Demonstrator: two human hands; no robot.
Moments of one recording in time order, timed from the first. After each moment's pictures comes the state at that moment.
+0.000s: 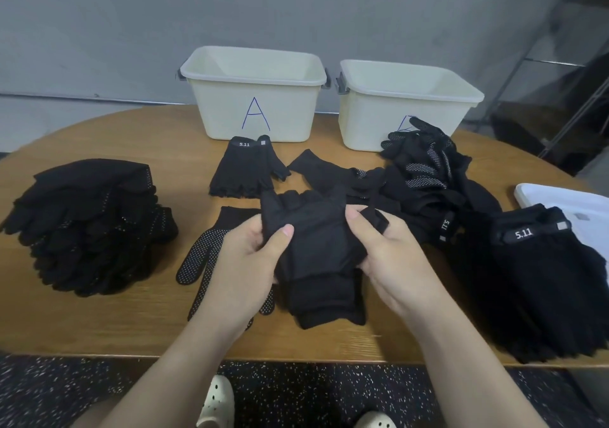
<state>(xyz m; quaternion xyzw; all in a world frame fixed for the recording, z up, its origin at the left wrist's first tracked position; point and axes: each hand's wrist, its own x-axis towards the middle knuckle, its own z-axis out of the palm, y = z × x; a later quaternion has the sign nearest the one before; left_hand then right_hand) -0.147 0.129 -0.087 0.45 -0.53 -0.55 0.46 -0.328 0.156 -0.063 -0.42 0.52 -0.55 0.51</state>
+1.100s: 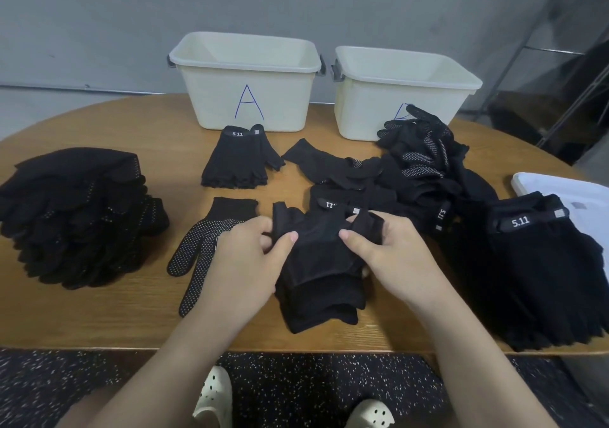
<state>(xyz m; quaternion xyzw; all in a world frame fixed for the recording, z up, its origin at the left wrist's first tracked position) -0.150 0.127 -0.096 0.57 -0.69 -0.31 0.33 -0.354 0.161 -0.079 -0.54 0.64 -0.43 0.34</state>
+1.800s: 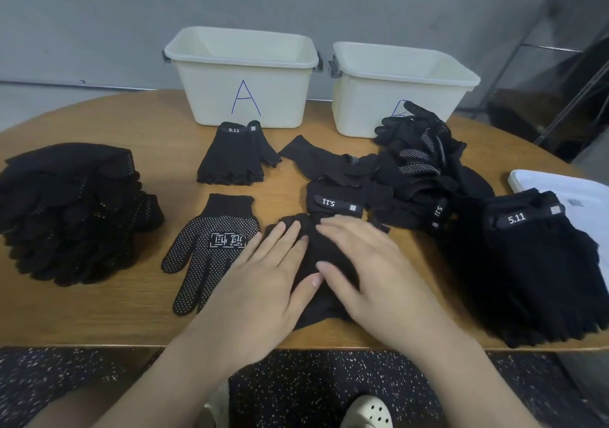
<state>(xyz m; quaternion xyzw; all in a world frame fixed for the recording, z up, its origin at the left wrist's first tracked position) -0.150 0.150 -0.114 0.45 -0.89 -0.09 0.09 -0.339 0.191 -0.081 -0.77 0.60 -0.23 0.06</state>
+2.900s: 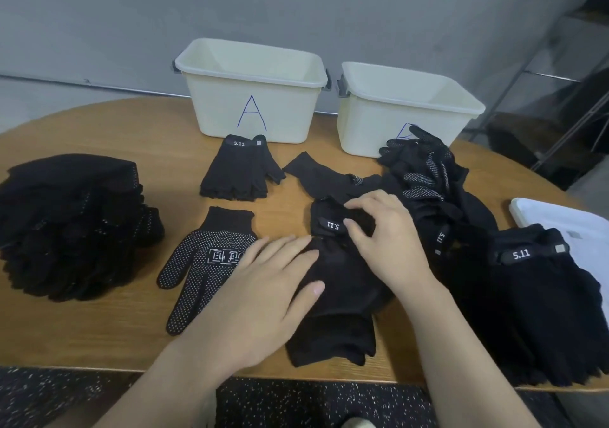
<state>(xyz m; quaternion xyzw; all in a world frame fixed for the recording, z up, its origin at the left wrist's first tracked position) -0.149 0.131 -0.098 0.42 -0.89 -0.13 0.12 -0.377 0.101 -0.098 -0.69 0.65 -0.32 -0.01</state>
